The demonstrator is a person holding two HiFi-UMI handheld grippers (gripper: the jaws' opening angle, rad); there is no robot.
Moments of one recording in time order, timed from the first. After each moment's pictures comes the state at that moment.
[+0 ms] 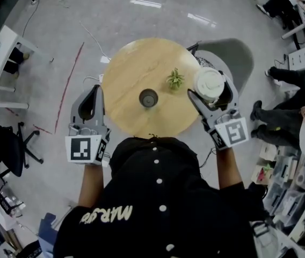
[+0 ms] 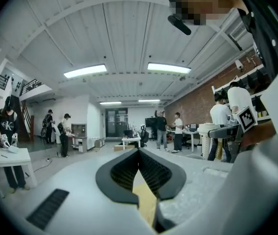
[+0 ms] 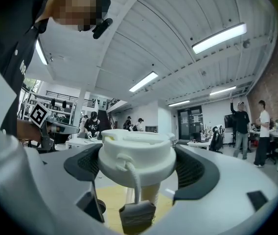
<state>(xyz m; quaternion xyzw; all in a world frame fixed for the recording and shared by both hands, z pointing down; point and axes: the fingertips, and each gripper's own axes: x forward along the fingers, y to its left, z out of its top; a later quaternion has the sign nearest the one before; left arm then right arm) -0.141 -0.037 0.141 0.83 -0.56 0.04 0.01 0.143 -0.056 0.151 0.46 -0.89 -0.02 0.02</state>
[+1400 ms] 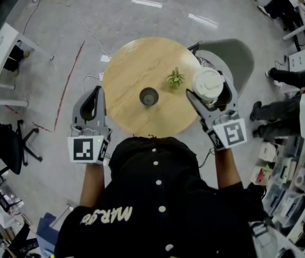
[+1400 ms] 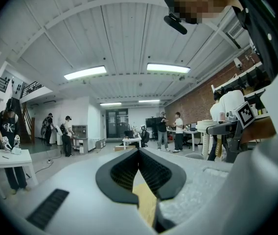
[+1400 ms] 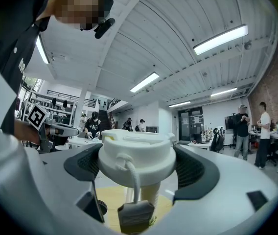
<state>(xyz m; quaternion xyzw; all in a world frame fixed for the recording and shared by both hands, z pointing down) -0.141 -0.029 0.148 0.82 -0.57 0.04 0.00 0.138 -0.052 0.149 0.46 -0.89 -0.03 0.02</state>
